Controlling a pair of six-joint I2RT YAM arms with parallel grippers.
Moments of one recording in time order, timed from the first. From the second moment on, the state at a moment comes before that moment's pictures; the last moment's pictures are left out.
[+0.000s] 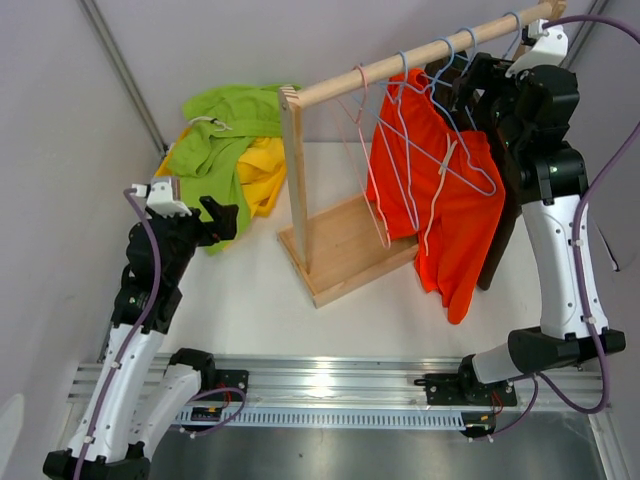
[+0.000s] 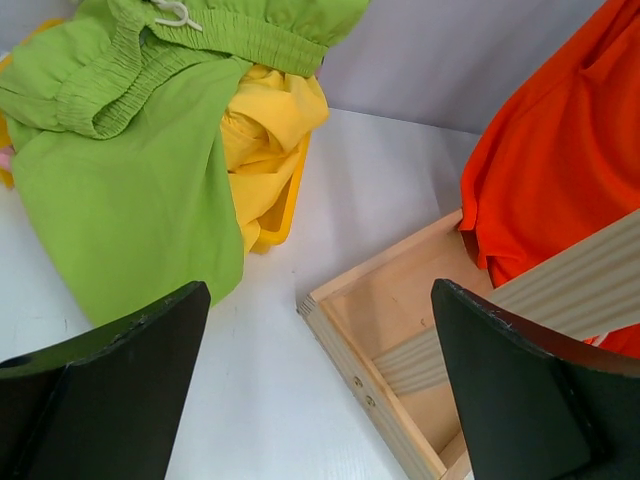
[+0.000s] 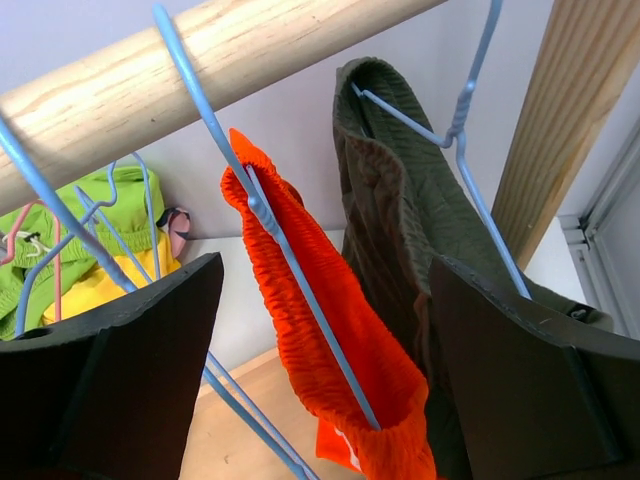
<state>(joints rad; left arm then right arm) -0.17 0.69 0.85 -0.28 -0.01 -0.31 0.18 1.45 1.99 -0.55 0.13 0.18</state>
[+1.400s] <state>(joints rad) -0.53 0.74 0.99 -0.35 -0.05 -0.23 0.22 1.48 1.90 -0.56 0.05 0.26</state>
